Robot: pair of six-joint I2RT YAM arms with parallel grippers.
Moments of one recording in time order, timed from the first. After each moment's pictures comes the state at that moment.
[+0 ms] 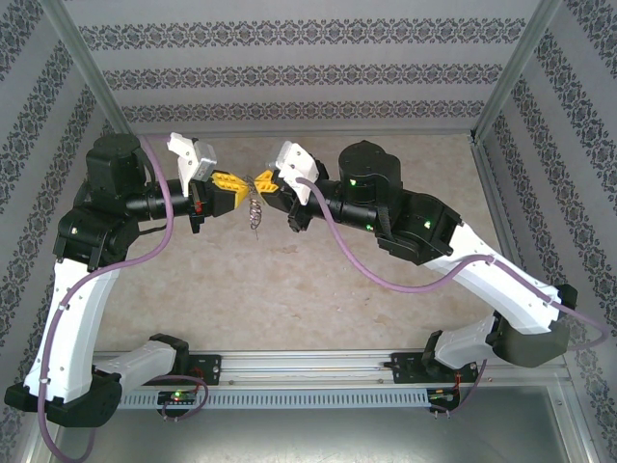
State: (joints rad) left arm -0.24 1.08 1.60 -0.86 0.91 0.20; right arm 1.05 1.39 1.78 -0.55 -0.09 -0.22
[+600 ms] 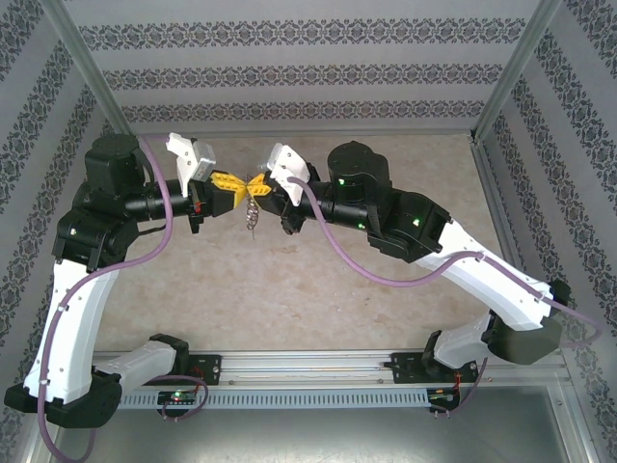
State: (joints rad) left arm -0.24 1.08 1.60 -0.87 0.90 0.20; right arm 1.05 1.42 1.78 -0.54 -0.12 -0.19
